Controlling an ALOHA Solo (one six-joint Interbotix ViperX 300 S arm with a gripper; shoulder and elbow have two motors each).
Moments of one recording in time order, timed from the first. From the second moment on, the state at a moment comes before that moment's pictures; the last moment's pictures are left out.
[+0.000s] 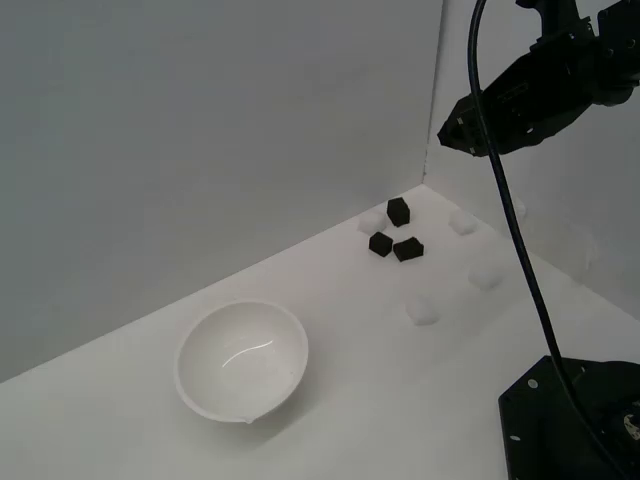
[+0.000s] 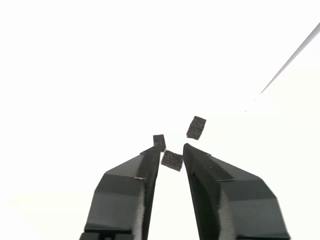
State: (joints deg) arm 11.7 137.5 137.3 136.9 137.1 -13.9 41.4 18.9
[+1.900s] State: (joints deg) arm 13.7 93.7 93.3 137.5 137.5 -14.4 3.8 19.2
